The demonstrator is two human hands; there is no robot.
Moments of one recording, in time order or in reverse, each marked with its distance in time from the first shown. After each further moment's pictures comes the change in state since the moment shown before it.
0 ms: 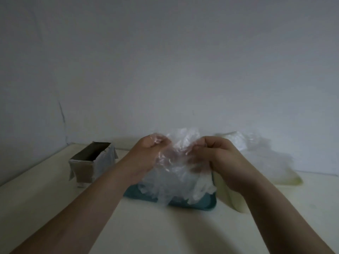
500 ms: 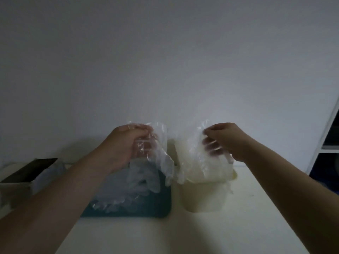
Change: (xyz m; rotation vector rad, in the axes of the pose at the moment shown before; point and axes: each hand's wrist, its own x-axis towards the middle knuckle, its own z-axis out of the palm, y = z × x) left_hand 0.035 0.050 0.069 -0.209 -0.178 -0.025; right_hand 0.017 -0.014 -0.165 -0.204 0.347 0.206
